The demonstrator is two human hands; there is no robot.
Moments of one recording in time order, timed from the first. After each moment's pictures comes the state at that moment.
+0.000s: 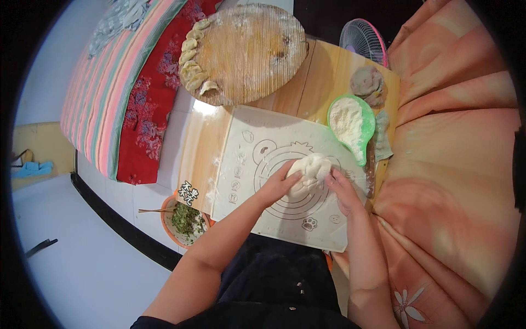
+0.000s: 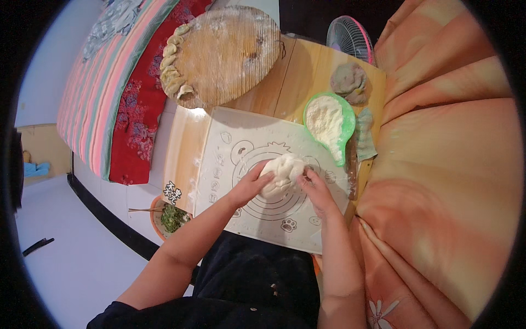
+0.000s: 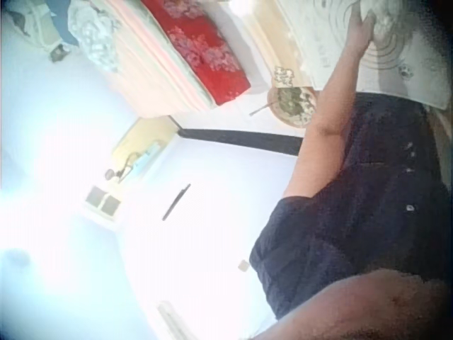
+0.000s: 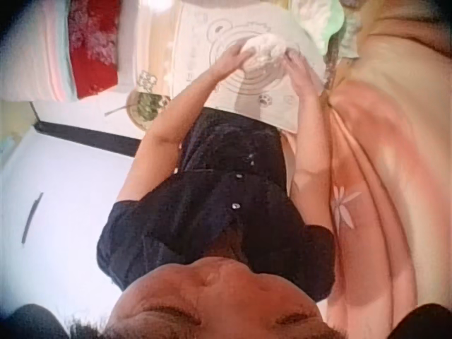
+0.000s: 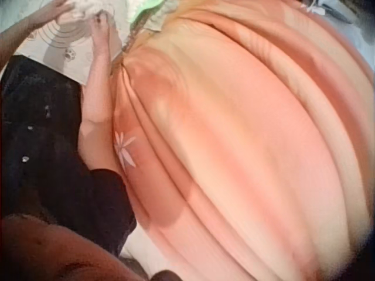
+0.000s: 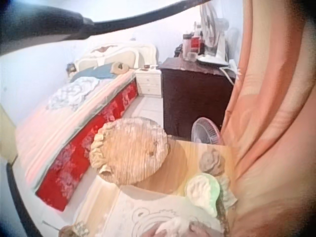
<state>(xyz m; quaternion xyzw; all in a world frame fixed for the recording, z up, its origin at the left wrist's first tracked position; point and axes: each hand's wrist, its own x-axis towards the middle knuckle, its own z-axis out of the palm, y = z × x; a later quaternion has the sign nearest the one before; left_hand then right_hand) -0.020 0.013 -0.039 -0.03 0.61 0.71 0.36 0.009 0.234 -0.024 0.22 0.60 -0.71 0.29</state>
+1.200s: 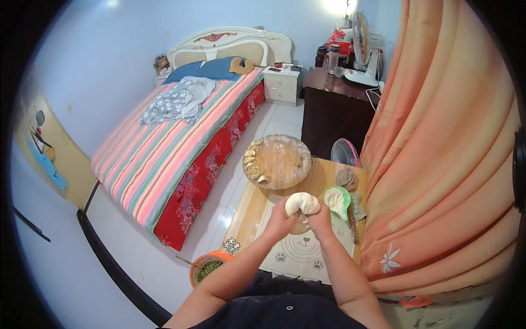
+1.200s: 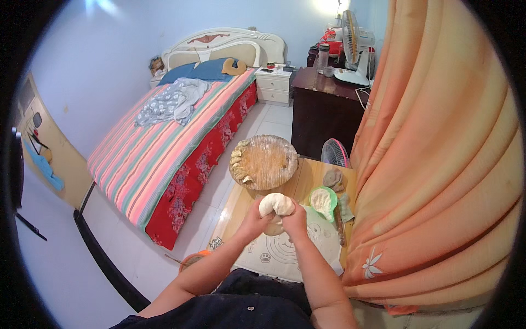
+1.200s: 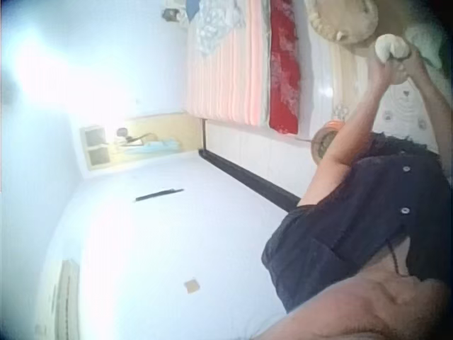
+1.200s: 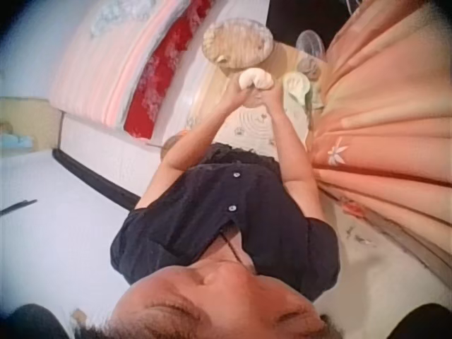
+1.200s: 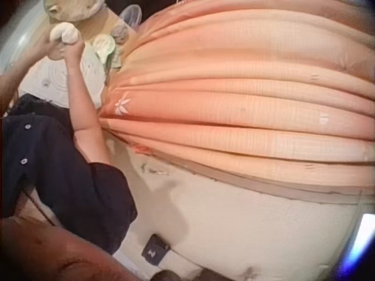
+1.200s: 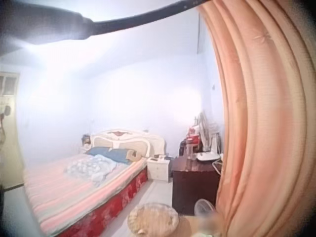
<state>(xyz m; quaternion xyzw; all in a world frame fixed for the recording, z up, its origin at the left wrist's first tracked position) 0.020 -0.062 0.234 0.13 0.76 0.64 0.03 0.023 0.079 0.233 0.06 0.73 -0.68 -0.05</state>
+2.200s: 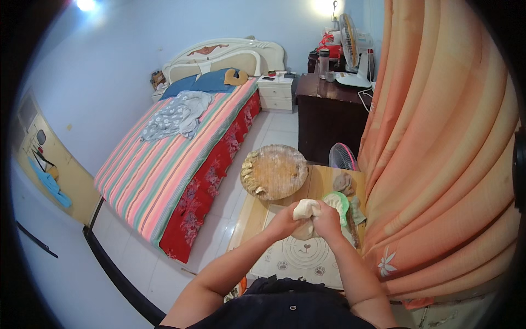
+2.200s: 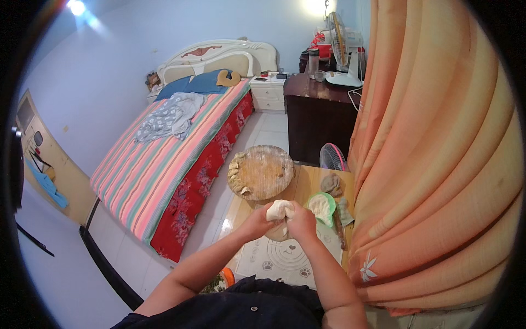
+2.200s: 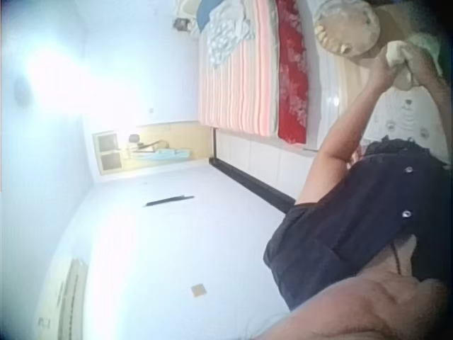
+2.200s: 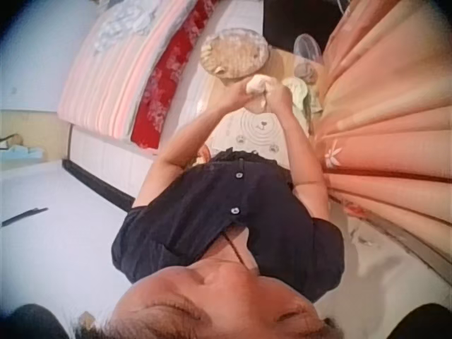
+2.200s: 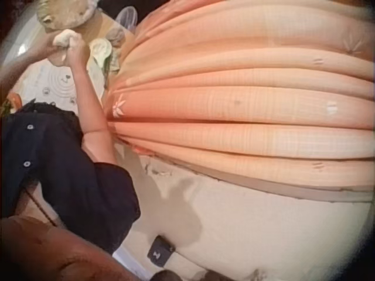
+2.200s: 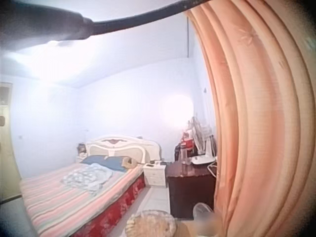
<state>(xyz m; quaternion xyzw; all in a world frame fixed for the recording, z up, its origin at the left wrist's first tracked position) 0.001 -0.042 0.289 0.22 0.78 0.56 0.16 0.022 0.122 0.290 0.05 0.89 -0.45 0.02</state>
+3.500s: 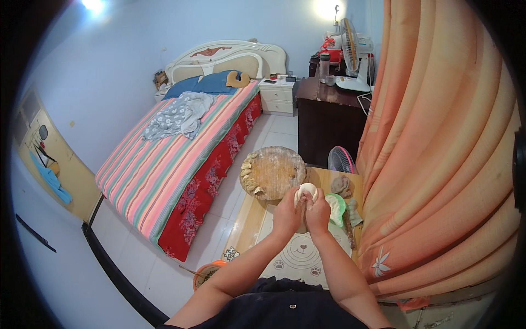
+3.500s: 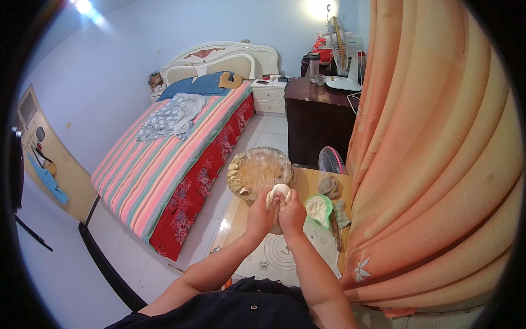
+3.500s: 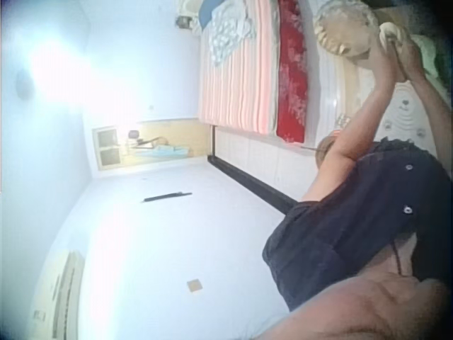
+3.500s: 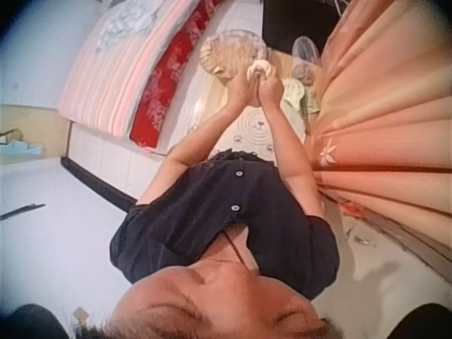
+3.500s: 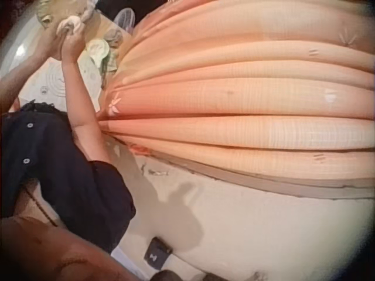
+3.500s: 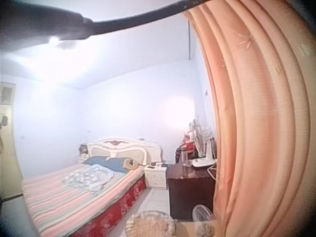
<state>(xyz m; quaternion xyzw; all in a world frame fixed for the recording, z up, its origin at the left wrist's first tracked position) 0.015 0.001 0.307 0.09 0.85 0.50 -0.15 0.012 0.099 0.296 0.10 0.86 -0.45 -0.21</state>
